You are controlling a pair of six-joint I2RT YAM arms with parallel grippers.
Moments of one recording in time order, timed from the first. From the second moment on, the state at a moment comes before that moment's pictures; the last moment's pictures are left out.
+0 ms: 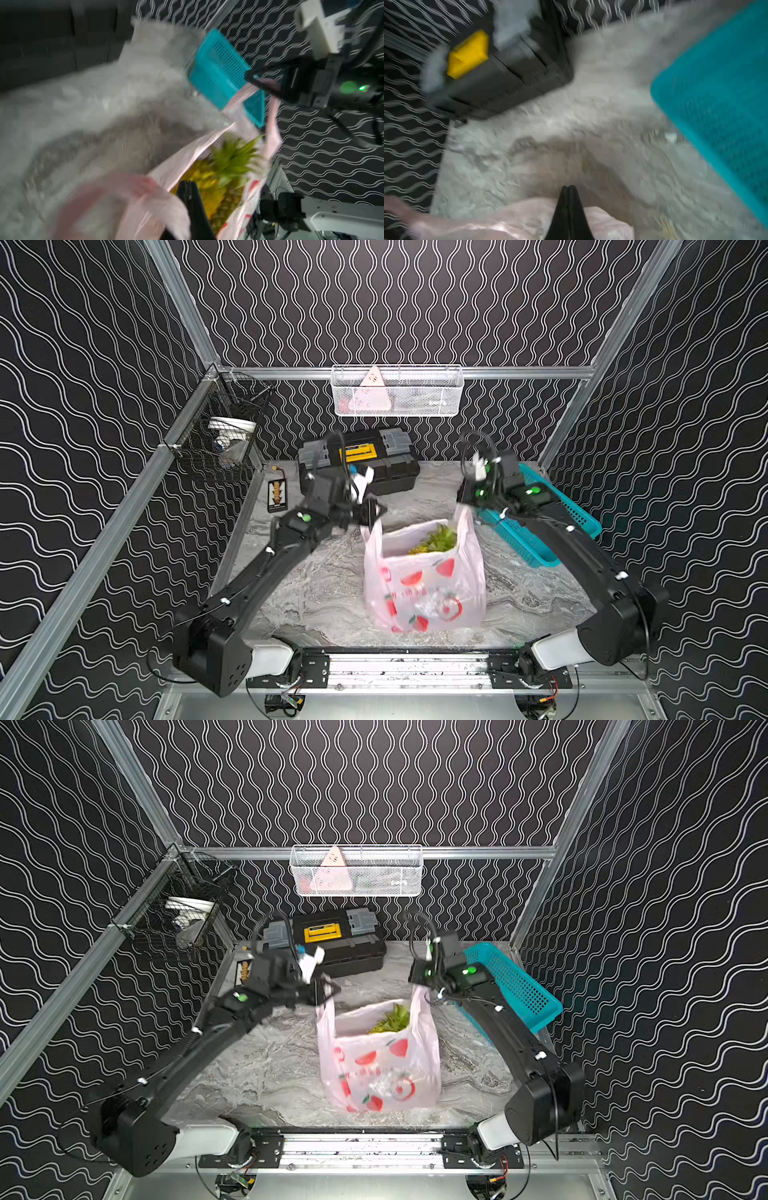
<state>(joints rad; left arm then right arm) -0.37 1.31 1.03 -0.41 0.48 -0.45 0.38 1.49 1.33 -0.71 -0.08 0.51</state>
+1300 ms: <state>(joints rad) -0.38 1.17 1.32 -0.51 0.40 -0.29 0.38 1.46 1.71 -0.81 -0.10 0.47</state>
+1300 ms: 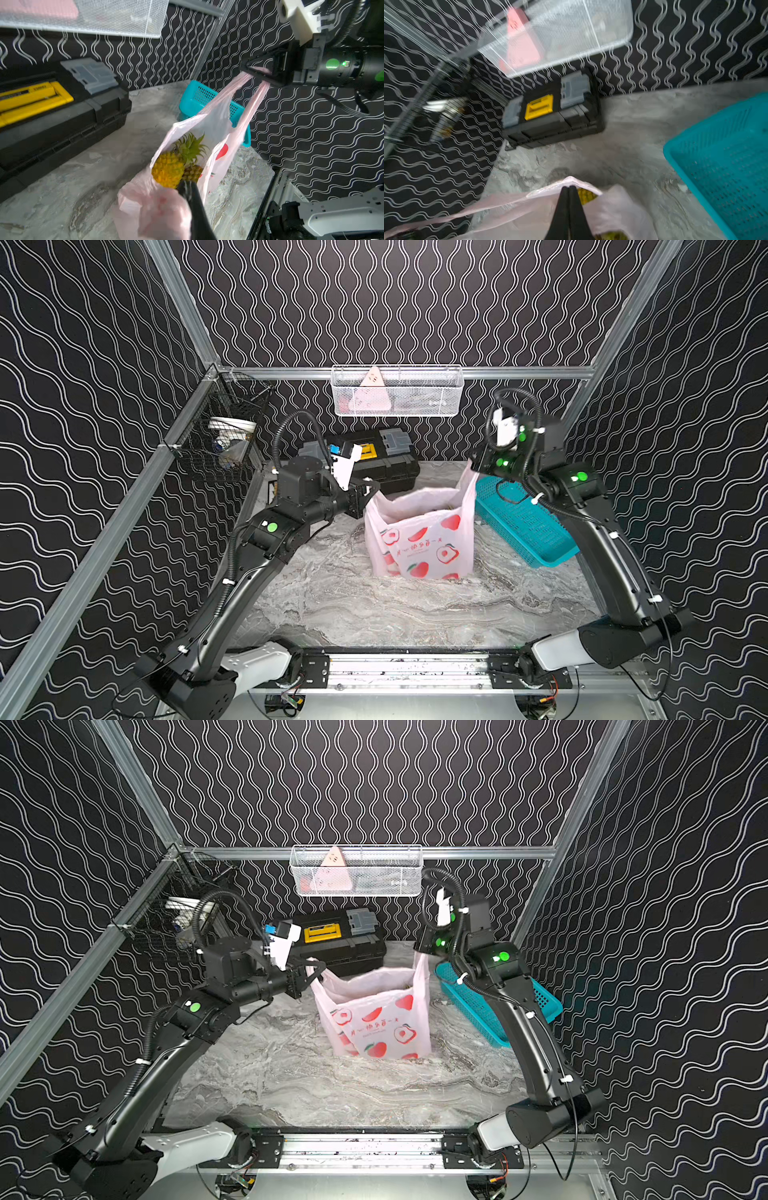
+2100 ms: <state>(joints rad) -0.38 1.18 1.35 -0.51 0.45 -0.26 0.54 1.50 1.77 -0.72 -0.40 0.39</state>
